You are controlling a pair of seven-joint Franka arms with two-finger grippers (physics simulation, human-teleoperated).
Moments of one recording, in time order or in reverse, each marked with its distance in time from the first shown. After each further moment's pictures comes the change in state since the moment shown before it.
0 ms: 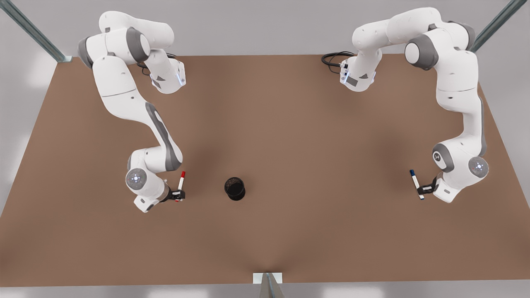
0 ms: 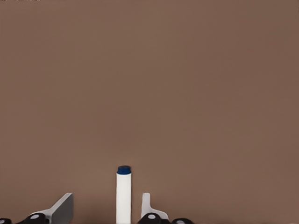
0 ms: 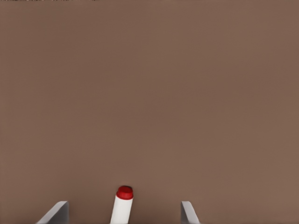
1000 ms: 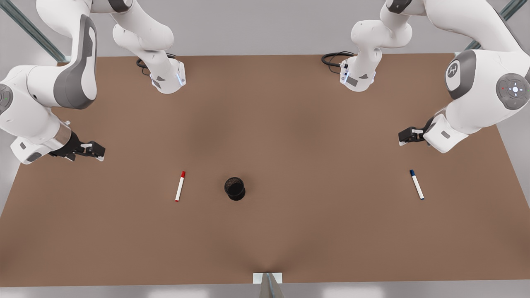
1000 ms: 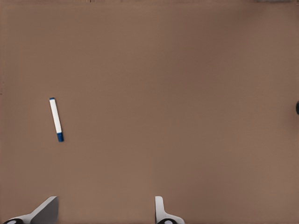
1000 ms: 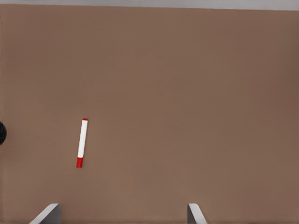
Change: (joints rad) left arm -0.345 -0.478 -0.037 0.412 -0.030 -1.032 -0.231; right arm -0.160 -0.527 -0.055 0.218 -0.010 -0.733 -0.140
